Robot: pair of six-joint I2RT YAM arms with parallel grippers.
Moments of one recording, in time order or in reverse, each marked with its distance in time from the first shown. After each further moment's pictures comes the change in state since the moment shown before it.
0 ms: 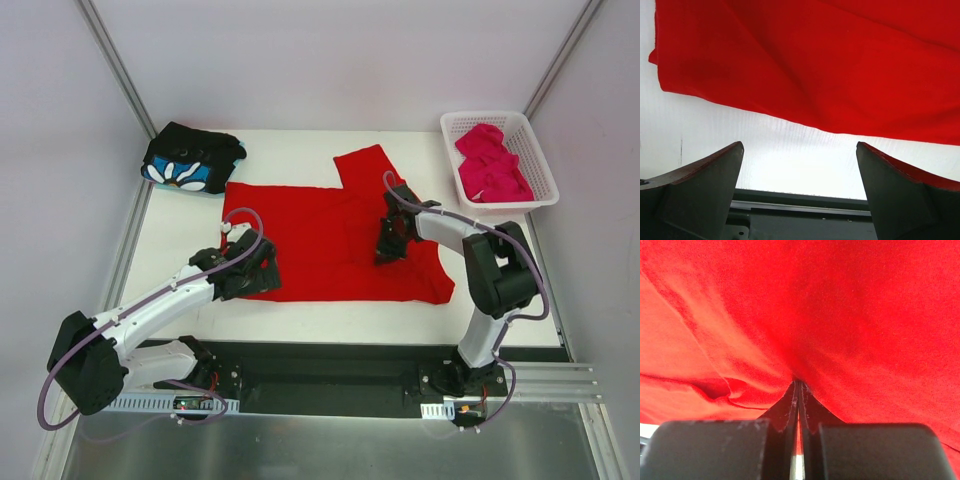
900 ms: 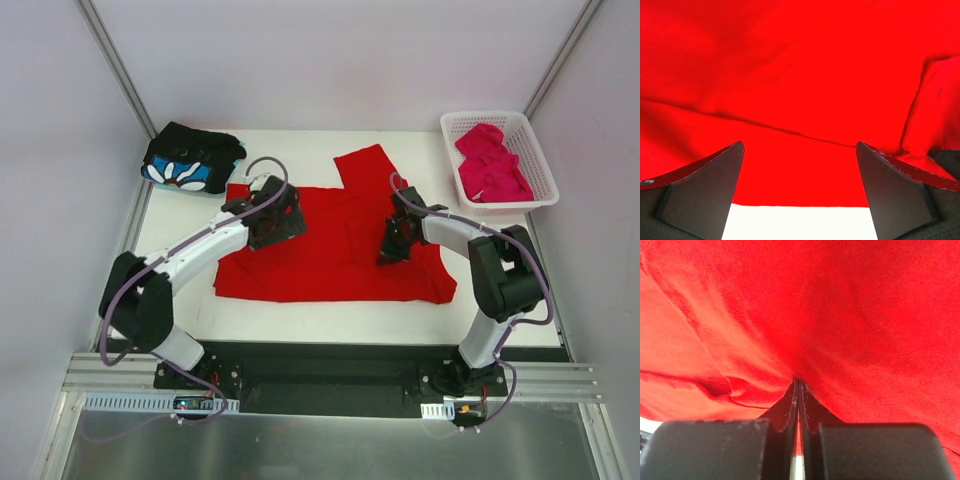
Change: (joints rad) left arm 0.109 0.380 0.390 0.135 -0.008 0.015; right arm -0.034 -0.042 -0.071 0.070 -0.037 -0.004
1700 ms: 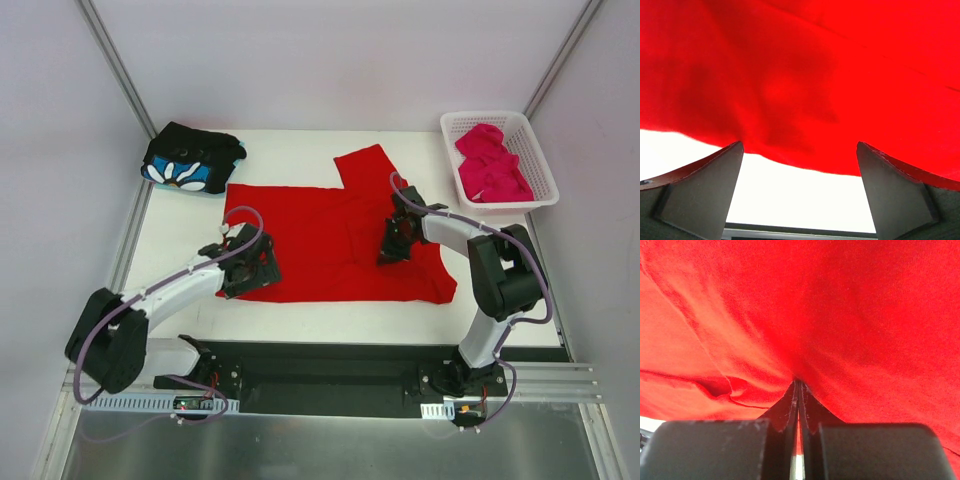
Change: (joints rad) left arm 0.009 -0.175 -0.418 0.071 0.091 -0.026; right arm -0.004 0.008 0.011 -0.014 -0.006 -0.007
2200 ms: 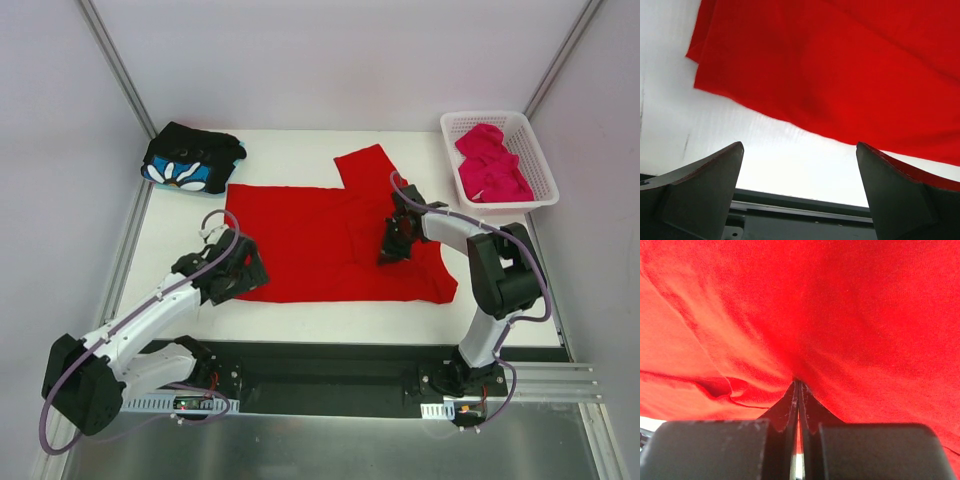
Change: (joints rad) left arm 0.021 -0.331 -0.079 -0.189 -0.033 -0.046; right arm -0.006 0.011 0.017 -0.021 -0.003 -0.008
